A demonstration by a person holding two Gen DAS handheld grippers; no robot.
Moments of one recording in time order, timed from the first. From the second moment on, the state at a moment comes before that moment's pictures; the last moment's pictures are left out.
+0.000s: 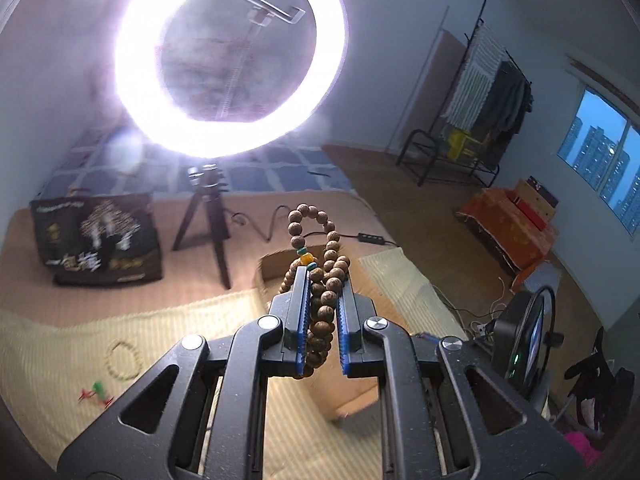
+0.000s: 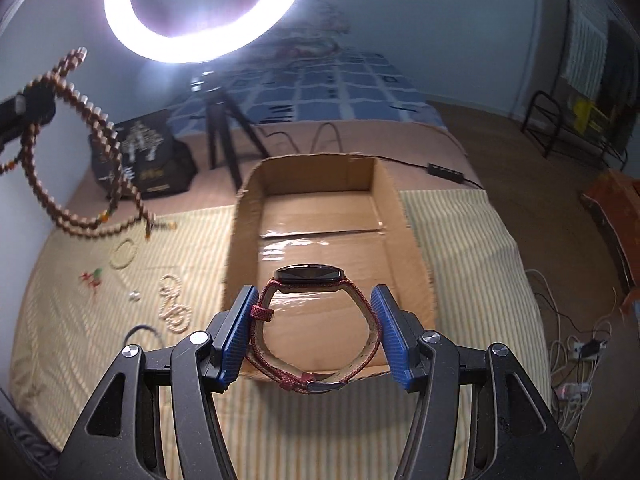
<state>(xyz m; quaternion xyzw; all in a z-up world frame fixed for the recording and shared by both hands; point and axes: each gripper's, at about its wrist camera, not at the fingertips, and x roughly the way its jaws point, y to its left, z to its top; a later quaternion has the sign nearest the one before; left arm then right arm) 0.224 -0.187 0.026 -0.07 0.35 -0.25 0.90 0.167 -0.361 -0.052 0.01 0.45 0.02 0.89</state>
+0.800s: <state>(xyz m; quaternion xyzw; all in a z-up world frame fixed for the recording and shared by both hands) 0.296 -0.267 -0.087 -0.03 0.46 -0.24 0.86 0.190 -0.393 -0.100 0.03 0.50 -0.02 0.87</state>
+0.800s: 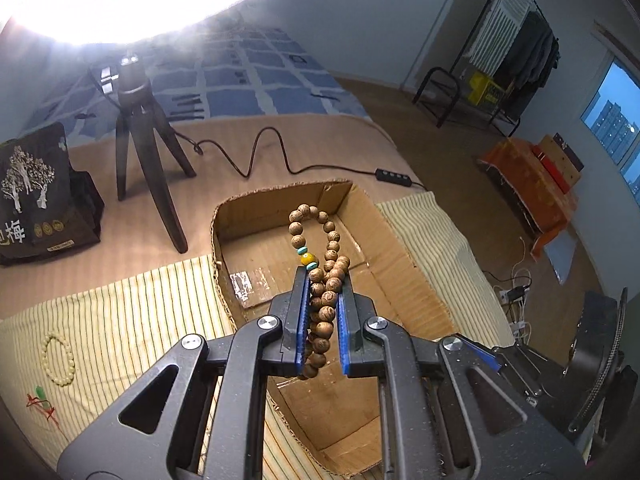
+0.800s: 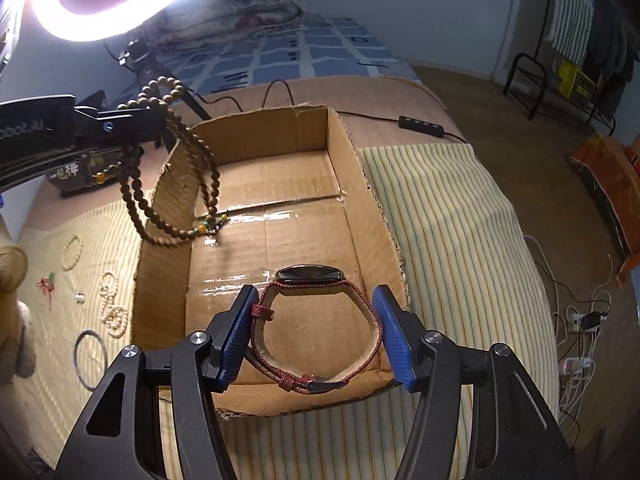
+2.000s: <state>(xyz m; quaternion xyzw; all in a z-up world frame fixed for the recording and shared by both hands) 0.238 -0.077 -0.045 0.01 0.41 -0.15 0.90 0.174 -0.319 -0.065 -0.01 0.45 0.06 0.89</state>
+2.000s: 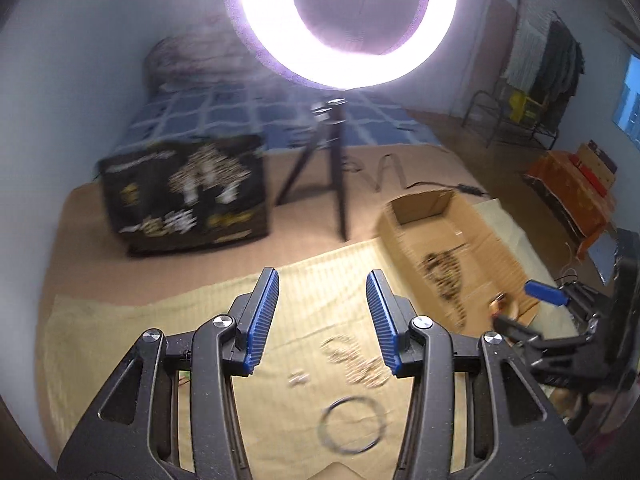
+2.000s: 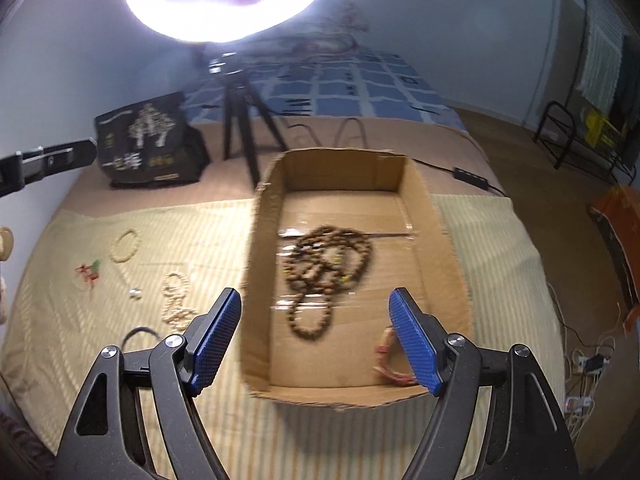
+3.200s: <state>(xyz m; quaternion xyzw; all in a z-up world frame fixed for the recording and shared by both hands) 0.248 0.051 -0.190 -0.08 0.56 -0.07 0.82 0.152 -0.185 -0.161 -0.06 0.55 0.22 0.81</state>
